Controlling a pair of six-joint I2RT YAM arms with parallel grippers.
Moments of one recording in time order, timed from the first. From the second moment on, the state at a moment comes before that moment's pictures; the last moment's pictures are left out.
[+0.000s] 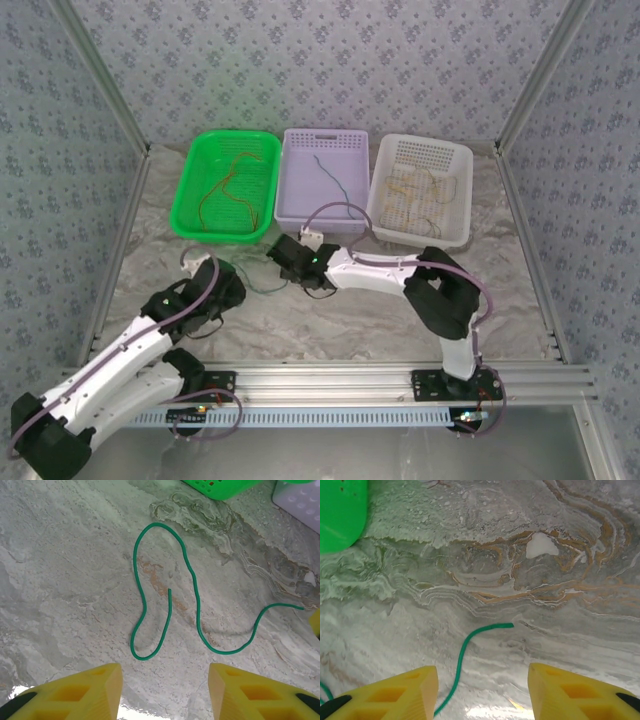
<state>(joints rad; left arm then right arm) -0.65 0.74 0.57 -0.80 -0.29 -0.99 1.04 1.93 1.34 -0.49 0.33 1.11</state>
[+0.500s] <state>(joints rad) -0.65 0.44 0.55 -0.77 -0.10 -0.83 1.02 2.08 1.51 -0.58 0.36 1.47</state>
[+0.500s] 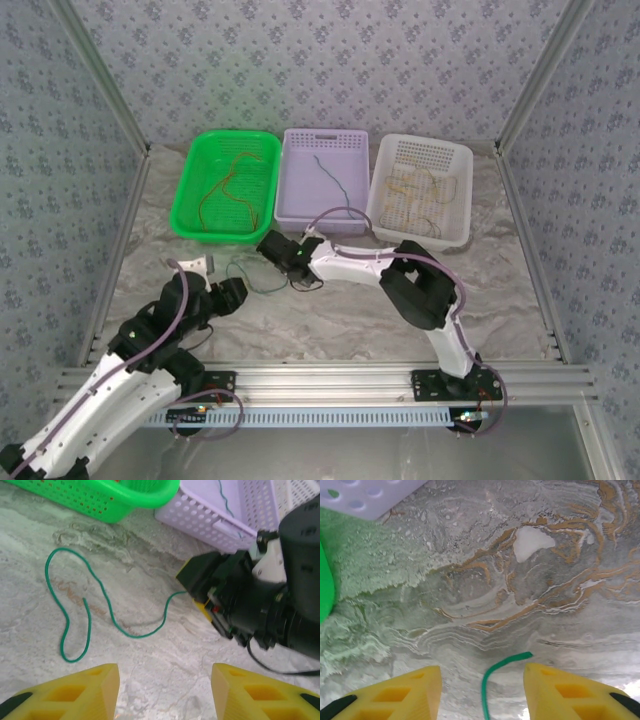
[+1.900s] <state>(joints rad) -0.65 0.43 0.57 -0.79 0.04 -0.82 0.96 1.94 1.51 -0.68 0.54 1.64</state>
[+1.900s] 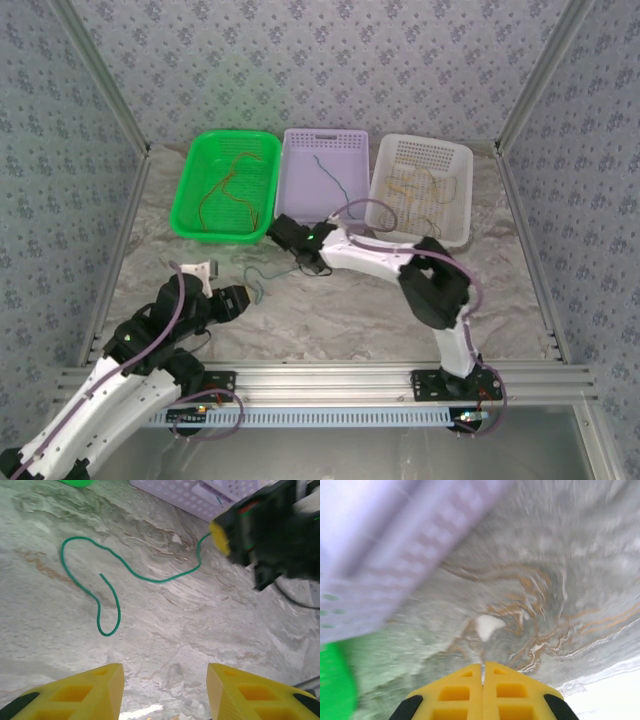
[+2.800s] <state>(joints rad) -0.78 0.73 0.49 -0.28 0.05 -1.09 0.81 1.44 1.16 -0.40 0.45 1.38</state>
